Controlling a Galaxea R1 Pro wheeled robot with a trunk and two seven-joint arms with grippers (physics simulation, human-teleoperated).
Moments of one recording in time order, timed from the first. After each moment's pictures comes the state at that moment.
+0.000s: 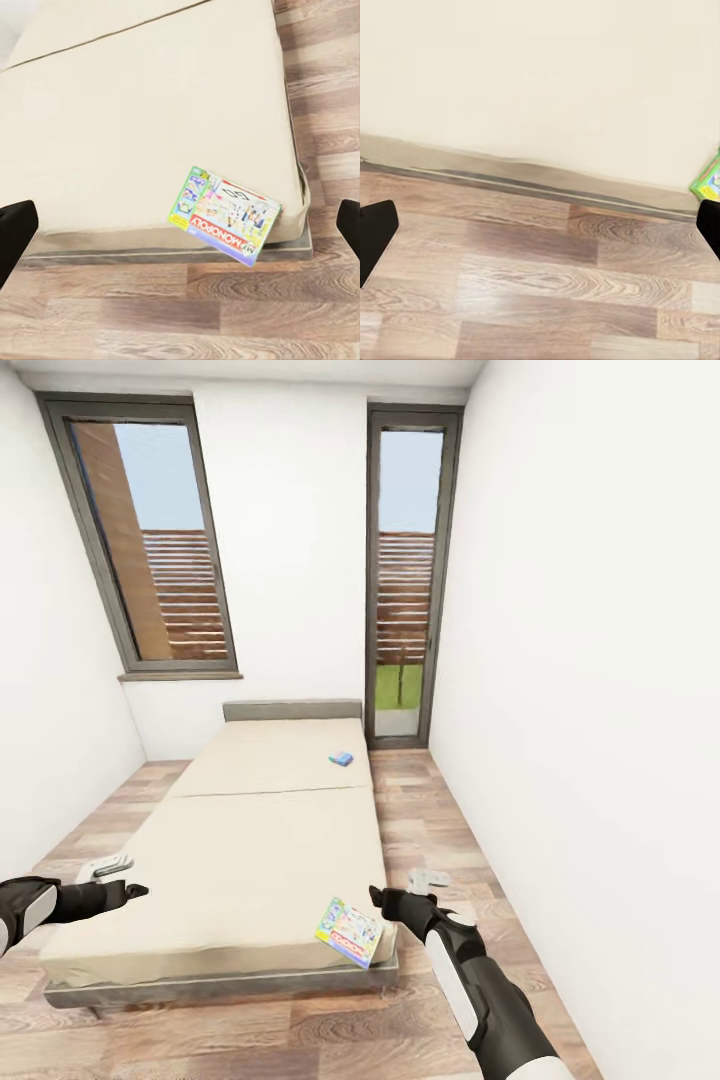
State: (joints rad) left arm -1.01 0.51 0.20 0.00 -0.09 0.36 -0.48; right arm -0.44 0.17 0.15 -1.03 -0.27 0.43 -0.03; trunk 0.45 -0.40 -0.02
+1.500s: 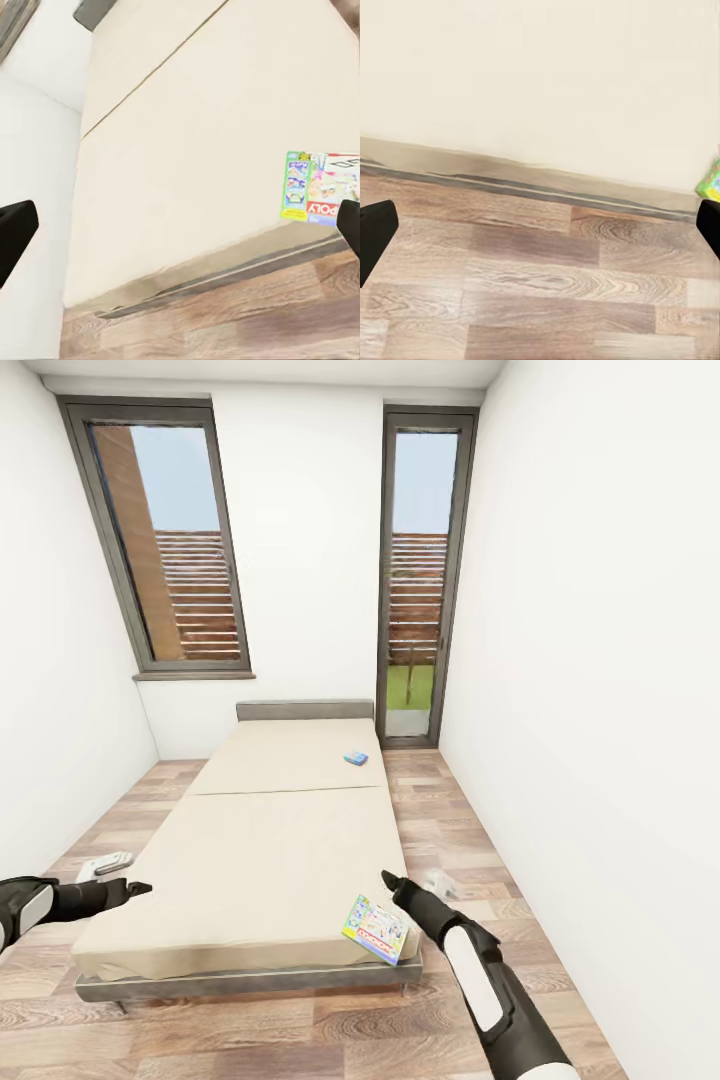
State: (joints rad) left arm -1.01 0.52 0.21 0.00 -0.08 0.37 -0.55; right arm -0.42 0.17 0.05 -1.02 -0.64 0.36 -0.03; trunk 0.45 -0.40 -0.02
